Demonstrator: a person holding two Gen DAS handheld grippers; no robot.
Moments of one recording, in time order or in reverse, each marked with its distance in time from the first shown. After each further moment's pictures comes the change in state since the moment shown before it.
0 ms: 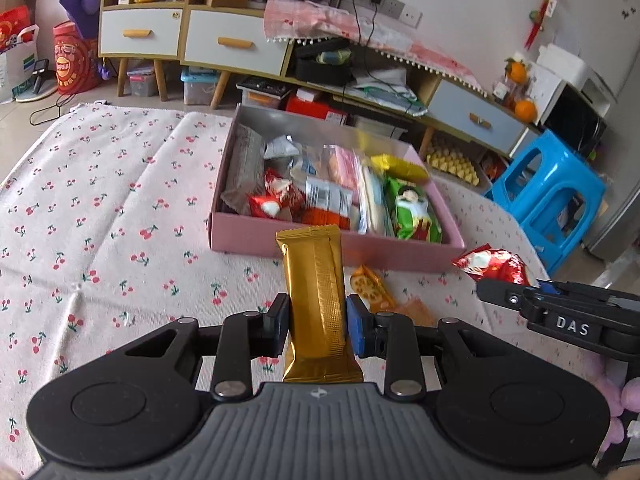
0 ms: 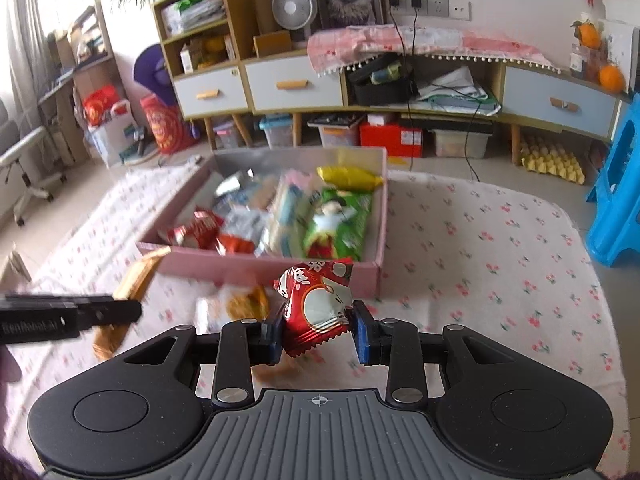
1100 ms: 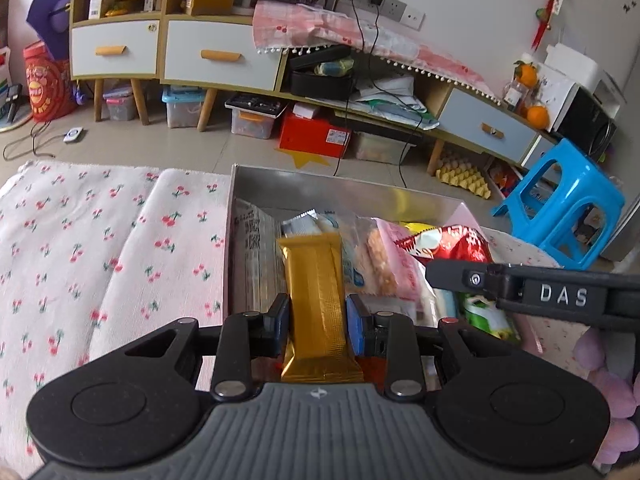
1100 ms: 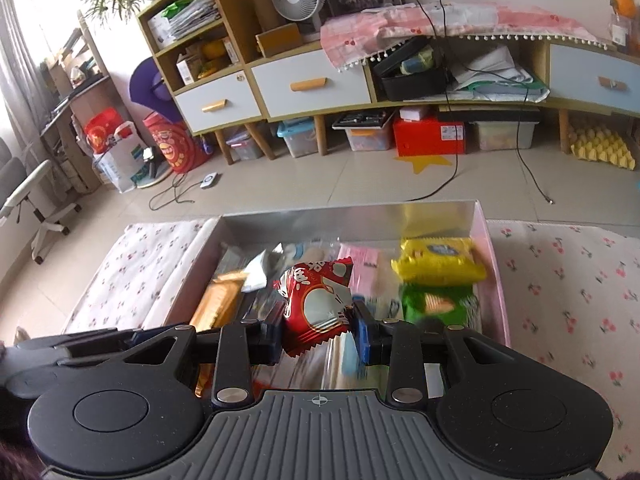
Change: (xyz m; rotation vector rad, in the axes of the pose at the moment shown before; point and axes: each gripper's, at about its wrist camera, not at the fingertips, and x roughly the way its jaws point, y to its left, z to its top) left arm 0.083 0.036 0.073 0.077 -0.011 -0.020; right arm 0.119 0.025 0.093 0.096 0.044 0.090
